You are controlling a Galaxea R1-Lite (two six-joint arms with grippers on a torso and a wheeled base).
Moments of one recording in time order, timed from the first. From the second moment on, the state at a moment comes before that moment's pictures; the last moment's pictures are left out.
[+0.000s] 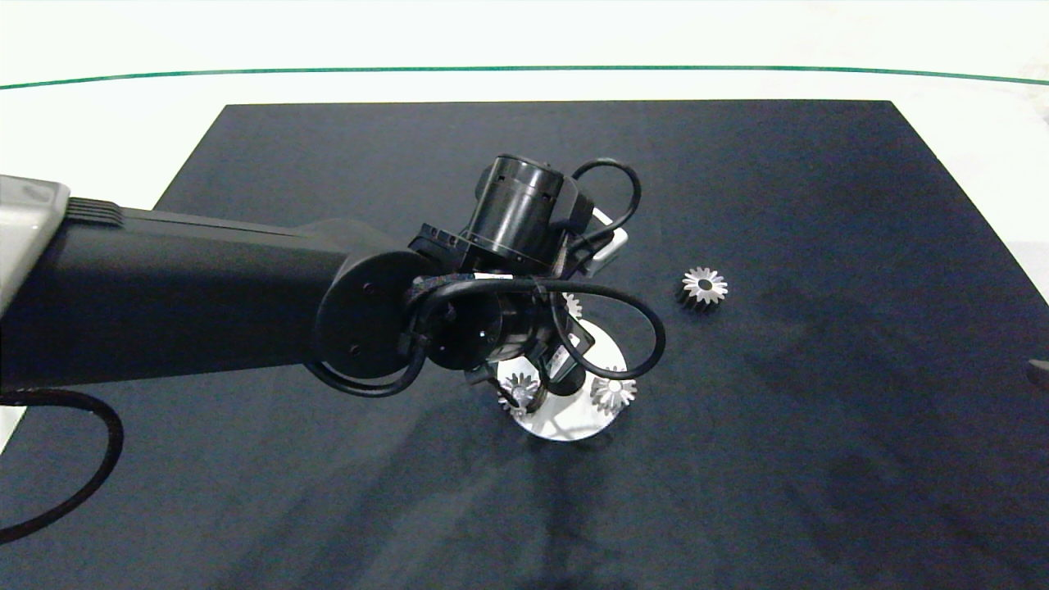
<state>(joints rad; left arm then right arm) -0.81 1.95 -1.56 0.17 0.32 0.33 0.26 0.94 -1.07 0.45 0.14 -0.18</state>
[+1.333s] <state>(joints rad) -0.81 1.95 -1.56 0.17 0.32 0.33 0.26 0.94 -1.07 0.45 0.14 -0.17</state>
